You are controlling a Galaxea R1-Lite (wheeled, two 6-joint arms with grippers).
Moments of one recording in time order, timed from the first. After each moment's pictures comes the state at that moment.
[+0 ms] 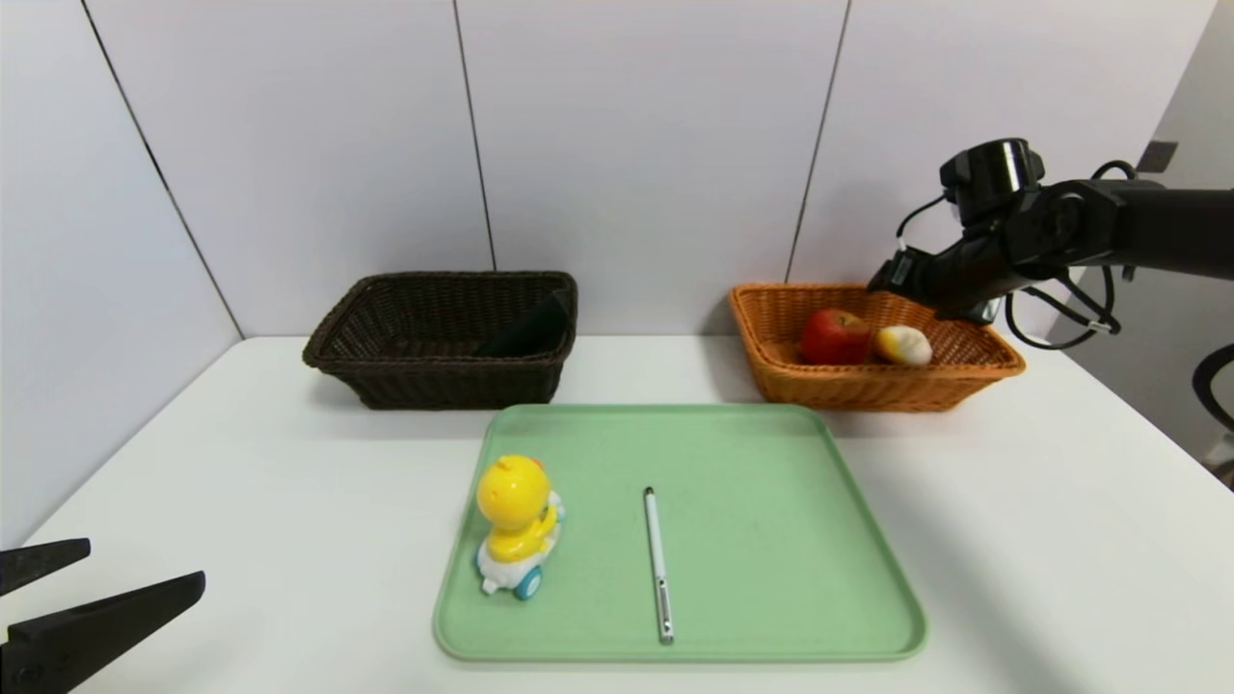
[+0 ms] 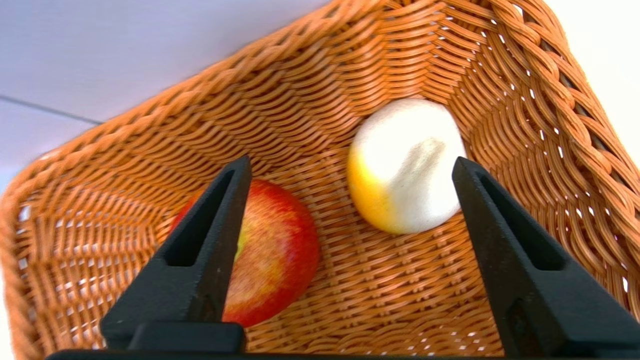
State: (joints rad) left arm -0.22 0.80 -0.71 0.35 -0.09 -0.14; right arm 0.03 2.21 -1.96 0.42 -0.12 0.44
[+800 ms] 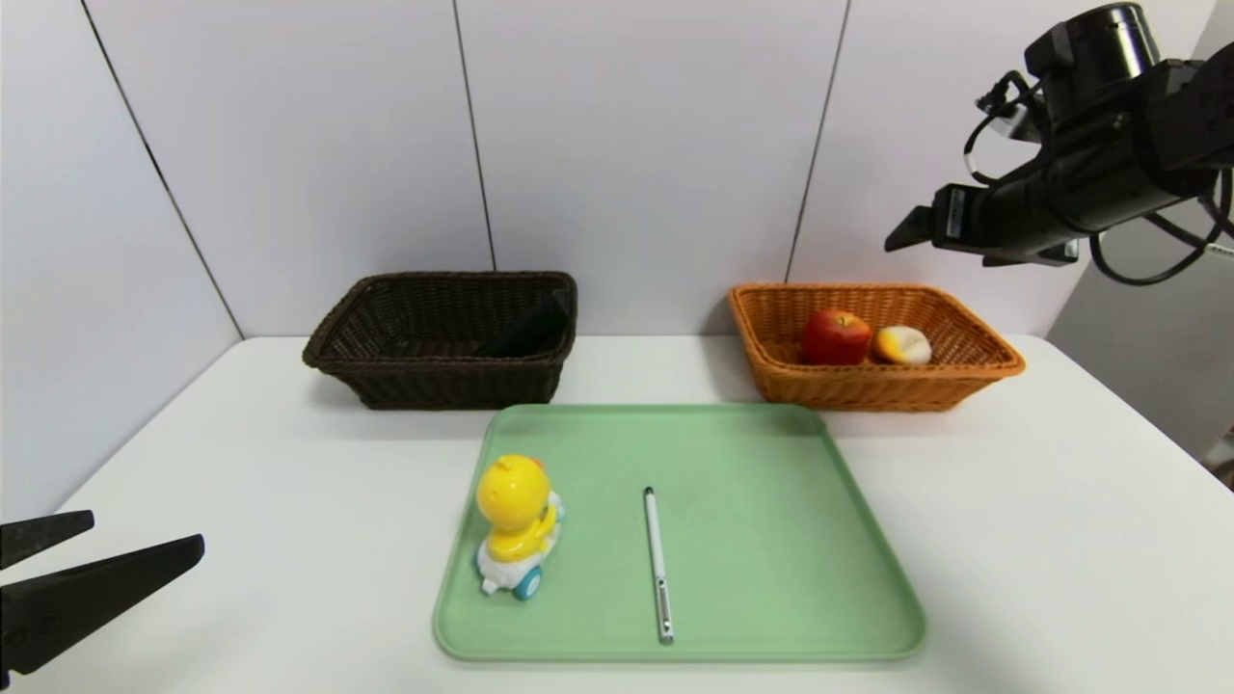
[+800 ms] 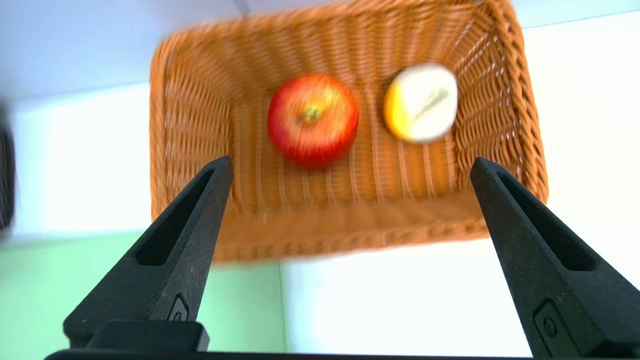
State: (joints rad) left arm -0.22 0.80 -0.73 0.31 -0.11 -0.18; right arm 0.14 1.91 -1.95 0.68 -0.10 0.18
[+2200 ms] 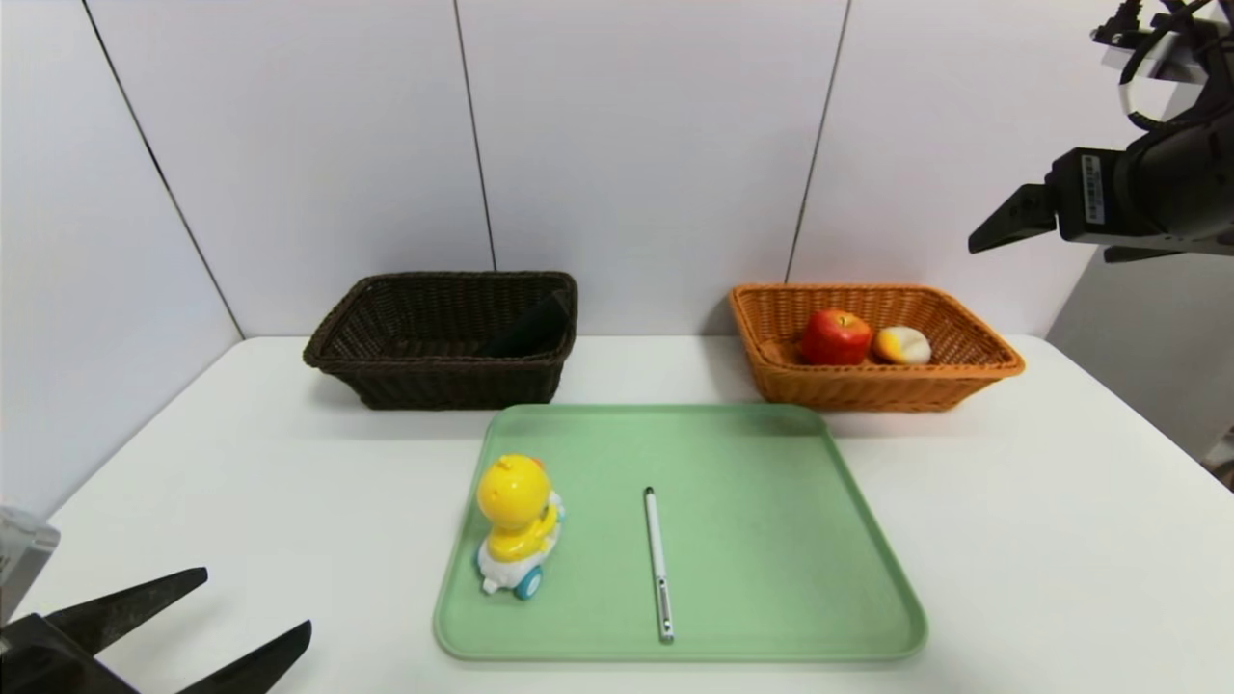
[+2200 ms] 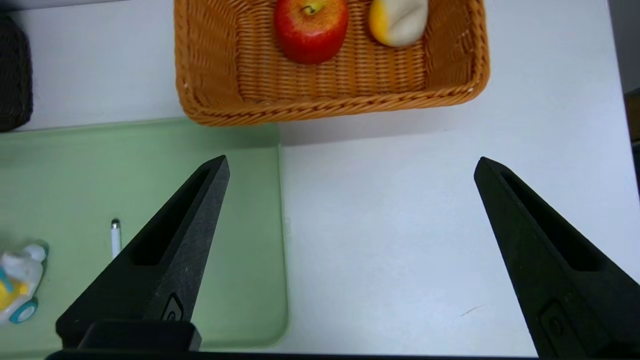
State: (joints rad) left arm -0.44 0.80 -0.24 -0.24 0.04 -0.13; right arm 0.26 1.66 -1.93 0.98 -0.21 0.22
